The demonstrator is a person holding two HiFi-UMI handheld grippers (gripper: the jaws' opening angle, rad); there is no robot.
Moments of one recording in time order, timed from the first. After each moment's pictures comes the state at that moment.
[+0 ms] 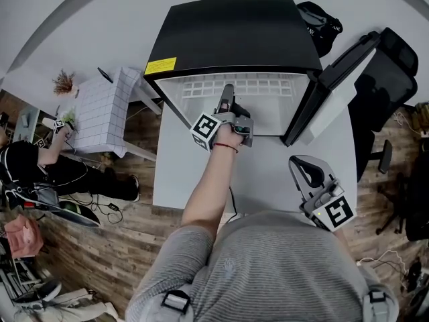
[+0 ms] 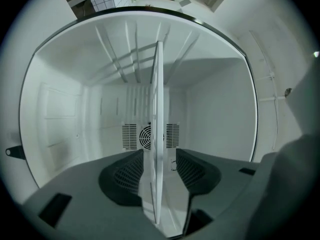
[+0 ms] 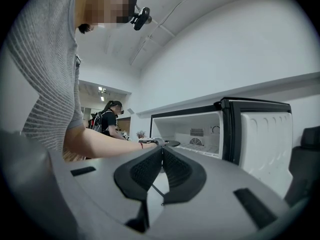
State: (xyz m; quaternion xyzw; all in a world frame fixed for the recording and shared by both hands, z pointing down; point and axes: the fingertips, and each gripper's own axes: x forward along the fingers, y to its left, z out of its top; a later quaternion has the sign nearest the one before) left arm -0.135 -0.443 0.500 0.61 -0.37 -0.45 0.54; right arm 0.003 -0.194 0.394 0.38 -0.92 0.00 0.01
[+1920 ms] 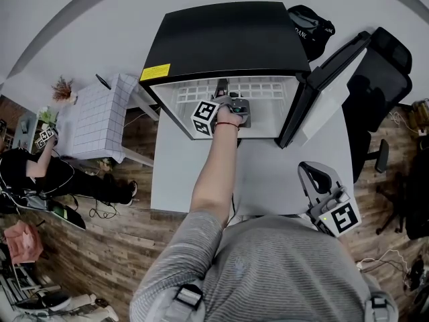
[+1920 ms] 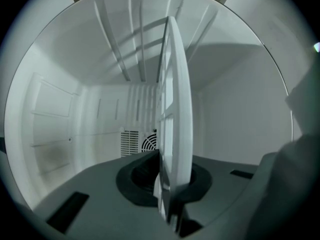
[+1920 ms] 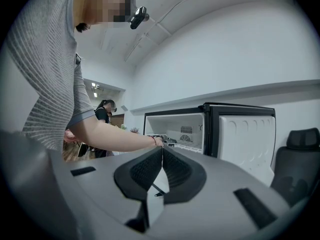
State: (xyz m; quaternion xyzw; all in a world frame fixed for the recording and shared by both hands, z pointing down) left arm -0.134 -0.500 0.508 0.56 -0.42 -0.48 0.53; right arm 0.047 -0.174 0.394 0.42 -0.91 0.00 0.03
